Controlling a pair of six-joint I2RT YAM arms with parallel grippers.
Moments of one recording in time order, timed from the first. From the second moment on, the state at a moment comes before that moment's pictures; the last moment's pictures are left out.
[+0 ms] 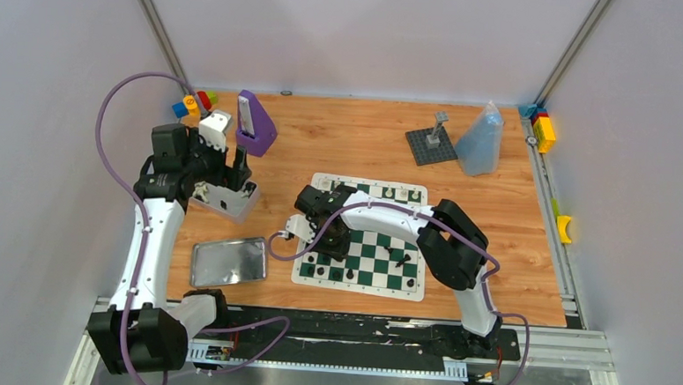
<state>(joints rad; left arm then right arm) 0.13 1.07 1.03 -0.59 0.45 0.29 1.04 2.04 1.55 -0.93 -0.14 -0.44</state>
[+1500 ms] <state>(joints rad) 0.13 1.06 1.01 -0.58 0.46 0.29 1.05 2.06 1.57 -0.96 -0.14 -0.45</state>
